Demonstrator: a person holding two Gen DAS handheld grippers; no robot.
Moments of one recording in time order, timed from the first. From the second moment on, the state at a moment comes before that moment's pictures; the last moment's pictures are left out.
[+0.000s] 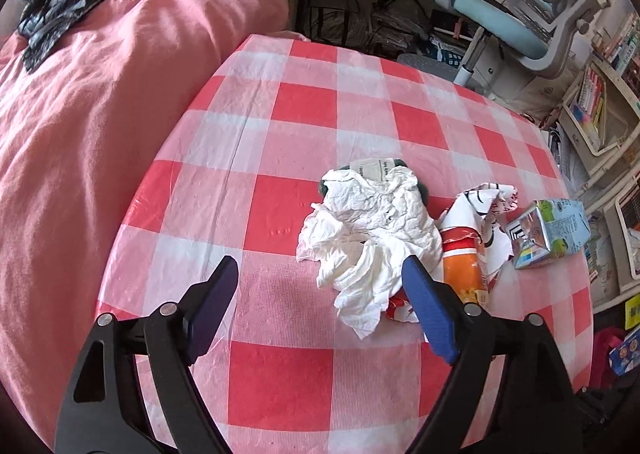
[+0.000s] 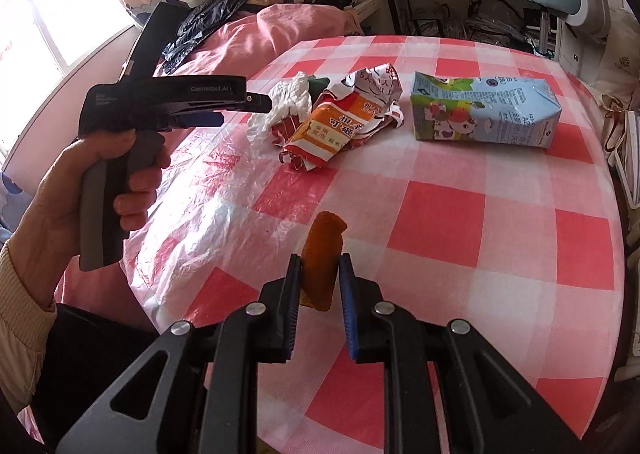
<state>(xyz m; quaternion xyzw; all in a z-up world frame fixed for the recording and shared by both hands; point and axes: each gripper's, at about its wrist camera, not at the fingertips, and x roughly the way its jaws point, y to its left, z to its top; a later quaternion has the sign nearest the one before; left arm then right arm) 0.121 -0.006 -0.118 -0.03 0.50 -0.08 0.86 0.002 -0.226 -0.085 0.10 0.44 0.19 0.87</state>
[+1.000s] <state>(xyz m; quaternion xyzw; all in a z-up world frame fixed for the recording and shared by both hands) -0.001 -0.005 -0.050 -0.01 0.42 -0.15 0.90 -0.036 -0.211 -0.063 0.06 0.40 0.21 0.89</state>
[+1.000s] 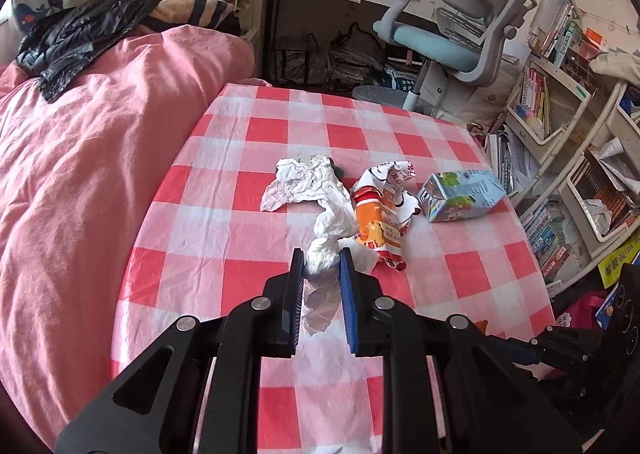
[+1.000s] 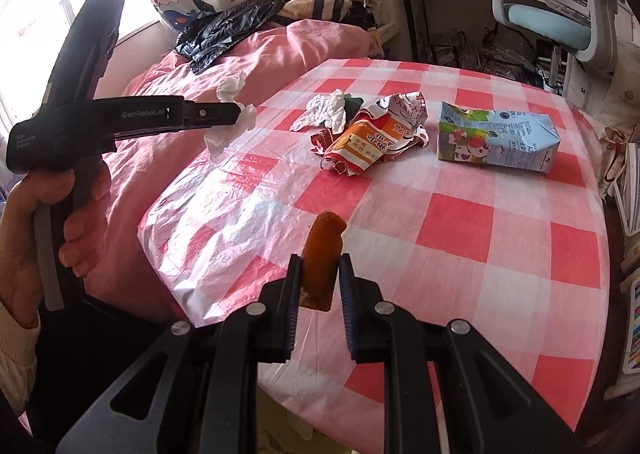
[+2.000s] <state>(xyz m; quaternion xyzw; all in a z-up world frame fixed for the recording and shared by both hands) -0.154 -0.034 -0.095 0.12 0.45 -0.17 0.87 -0.144 -0.170 -0.105 -0.02 0.48 0.27 0.83</state>
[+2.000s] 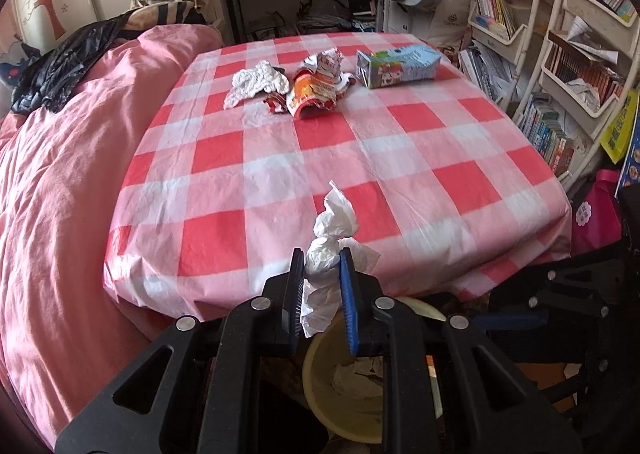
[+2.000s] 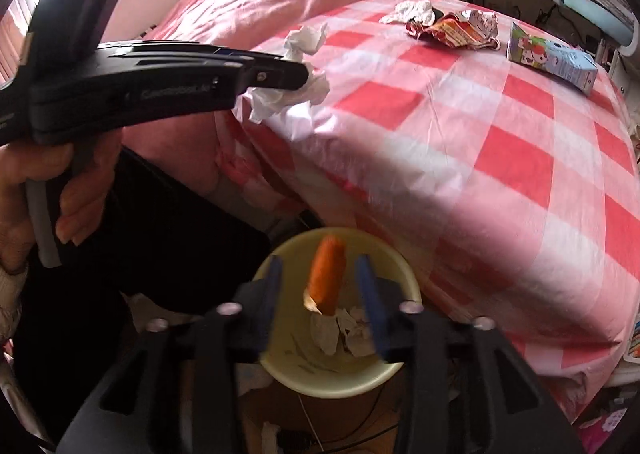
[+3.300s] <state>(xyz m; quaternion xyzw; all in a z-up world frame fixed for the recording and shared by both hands) -0.106 -0.056 -0.033 0.08 0.31 -0.06 0.94 -0.157 -0.246 -0.075 -0.02 0.34 0.01 0.94</state>
